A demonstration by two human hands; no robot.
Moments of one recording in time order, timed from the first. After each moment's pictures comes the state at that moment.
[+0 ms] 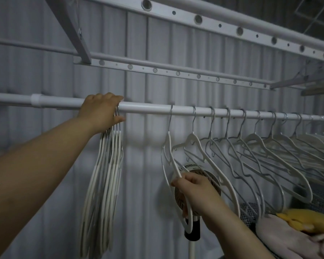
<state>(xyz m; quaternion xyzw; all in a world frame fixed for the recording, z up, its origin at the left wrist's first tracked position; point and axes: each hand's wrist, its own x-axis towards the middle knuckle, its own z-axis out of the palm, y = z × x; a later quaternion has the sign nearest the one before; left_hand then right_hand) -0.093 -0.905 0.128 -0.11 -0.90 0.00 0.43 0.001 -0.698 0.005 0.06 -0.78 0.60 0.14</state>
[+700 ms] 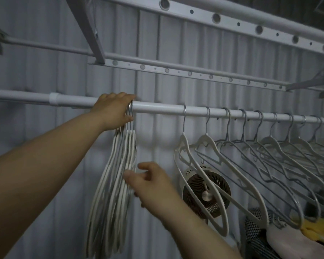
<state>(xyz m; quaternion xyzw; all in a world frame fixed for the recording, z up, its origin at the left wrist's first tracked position) -0.091 -0.911 0.132 -0.13 -0.91 0.00 0.40 -0.004 -0.782 0.014 0.17 -0.80 0.56 0.12</state>
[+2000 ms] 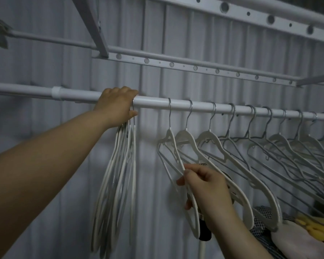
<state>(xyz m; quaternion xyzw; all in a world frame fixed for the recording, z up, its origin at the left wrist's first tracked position) -0.095 -0.907 0.127 -0.12 -0.90 0.01 0.42 0.000 -0.719 0.006 0.06 -0.70 0.68 0.21</state>
